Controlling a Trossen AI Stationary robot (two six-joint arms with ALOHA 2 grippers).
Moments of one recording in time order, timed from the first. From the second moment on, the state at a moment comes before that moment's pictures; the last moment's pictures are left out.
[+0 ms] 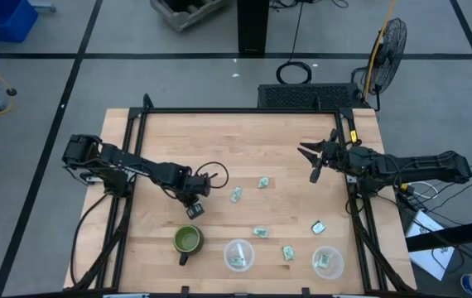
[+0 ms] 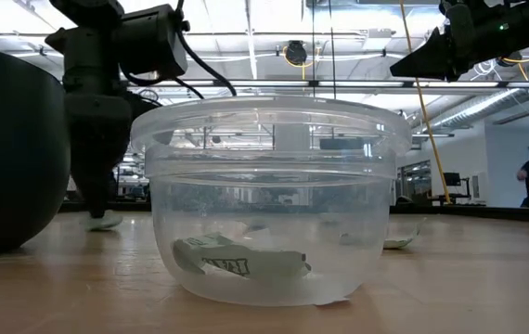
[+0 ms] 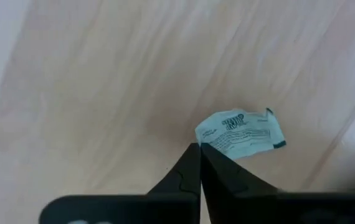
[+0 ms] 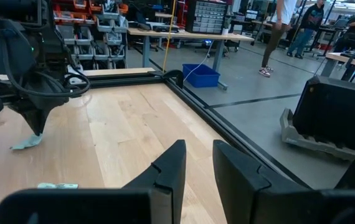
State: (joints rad) left arm -0.10 1.57 0.83 -0.63 0.09 -0.61; right arm 0.01 0.53 0.37 0.00 0.50 -0.02
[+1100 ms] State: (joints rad) left arm -0.30 1.80 1.36 -0.59 0.05 -0.24; right arm 0.01 0.53 0.37 0.00 0.50 -0.02
